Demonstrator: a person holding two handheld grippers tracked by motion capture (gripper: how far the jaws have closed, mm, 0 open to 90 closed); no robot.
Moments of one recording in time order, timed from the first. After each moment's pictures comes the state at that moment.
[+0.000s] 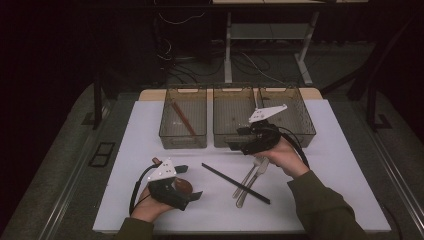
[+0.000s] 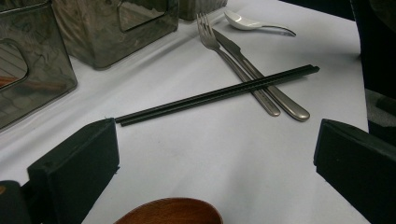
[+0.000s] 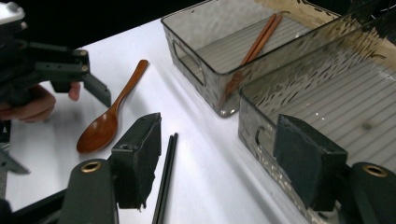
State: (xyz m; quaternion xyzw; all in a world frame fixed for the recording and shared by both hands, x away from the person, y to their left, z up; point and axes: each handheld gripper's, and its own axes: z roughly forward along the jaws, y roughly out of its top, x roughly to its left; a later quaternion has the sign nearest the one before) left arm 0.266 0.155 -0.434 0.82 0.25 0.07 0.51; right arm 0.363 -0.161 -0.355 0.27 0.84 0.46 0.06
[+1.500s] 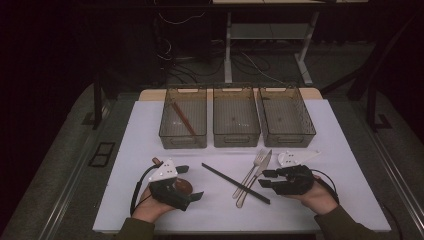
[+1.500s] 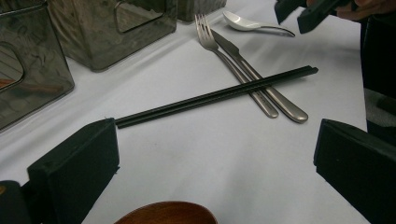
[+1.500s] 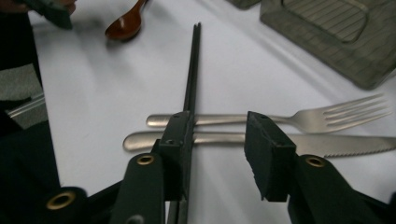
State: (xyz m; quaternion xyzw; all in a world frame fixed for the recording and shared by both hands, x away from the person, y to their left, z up) left arm 0.264 0.152 -0.433 0.82 0.25 0.07 0.51; right arm 0.271 -0.232 -0.405 0.29 0.86 0.42 0.05
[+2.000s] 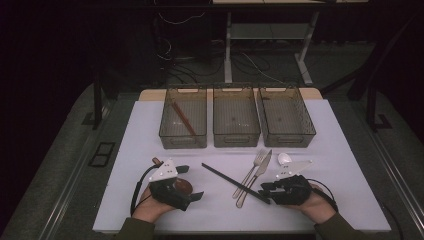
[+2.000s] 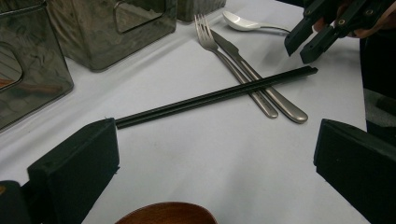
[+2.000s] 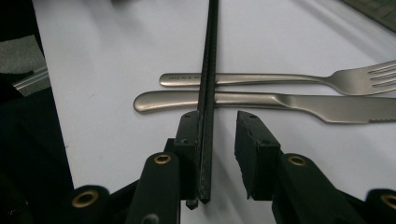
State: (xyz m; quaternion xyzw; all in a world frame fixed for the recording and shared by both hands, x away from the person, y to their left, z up) left arm 0.265 0.151 -0.433 0.82 0.25 0.07 0.51; right arm 0.258 -0.225 -0.426 0.28 0.88 0.38 0.04
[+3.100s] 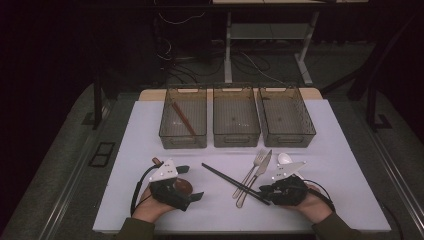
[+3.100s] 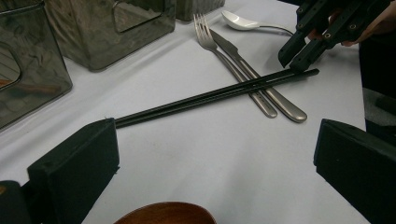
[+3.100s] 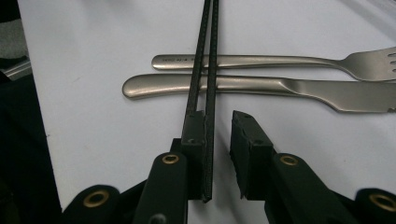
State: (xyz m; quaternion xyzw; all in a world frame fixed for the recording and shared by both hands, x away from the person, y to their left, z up) left arm 0.265 0.151 -0.433 0.82 0.25 0.07 0.51; right arm 0.261 -0.220 -0.437 0.27 0.89 0.36 0.03
